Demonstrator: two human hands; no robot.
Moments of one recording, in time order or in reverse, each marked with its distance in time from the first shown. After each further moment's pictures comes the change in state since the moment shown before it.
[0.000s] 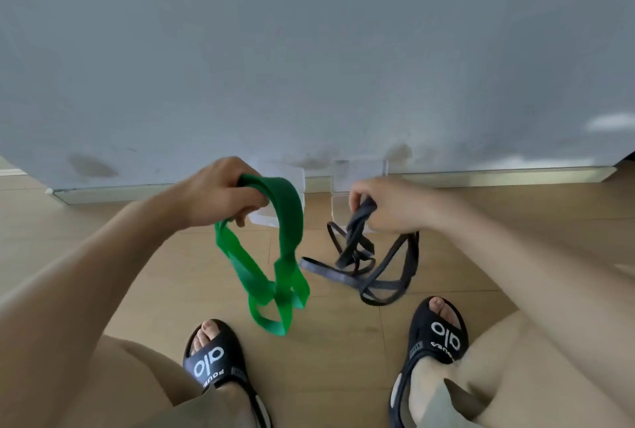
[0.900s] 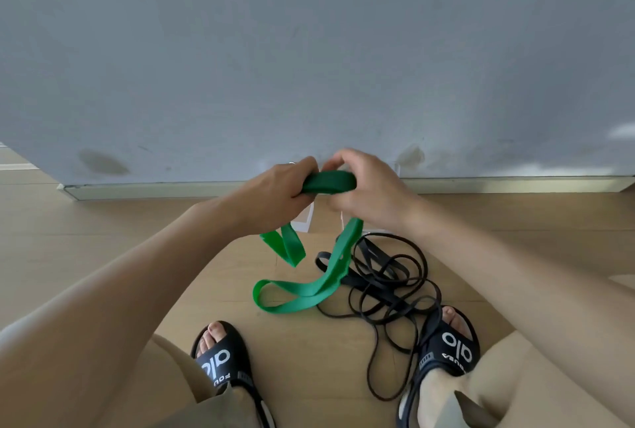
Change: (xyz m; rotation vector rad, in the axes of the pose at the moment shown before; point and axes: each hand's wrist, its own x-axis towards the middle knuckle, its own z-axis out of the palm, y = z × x) left_hand 0.034 0.001 0.038 0.244 0.060 0.115; right_hand 0.021 -0.048 0.010 0.502 0.312 -0.142
